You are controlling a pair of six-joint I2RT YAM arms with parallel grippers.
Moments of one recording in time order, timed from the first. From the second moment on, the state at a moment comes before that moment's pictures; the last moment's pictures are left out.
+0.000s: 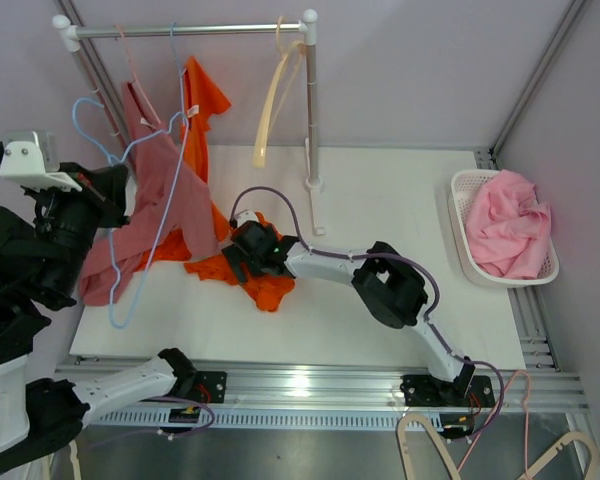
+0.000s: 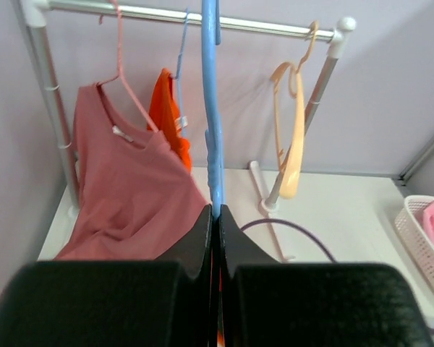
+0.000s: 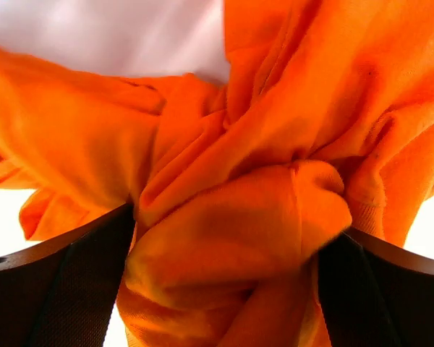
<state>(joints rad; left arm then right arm) -0.76 0.91 1.90 -0.91 -0.67 -0.10 1.03 2.27 1.74 -0.32 0.22 0.34</state>
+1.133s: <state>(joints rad) -0.35 1.63 2.29 -0.74 -0.25 -0.17 0.24 1.20 2.16 -0.89 0.61 0.18</state>
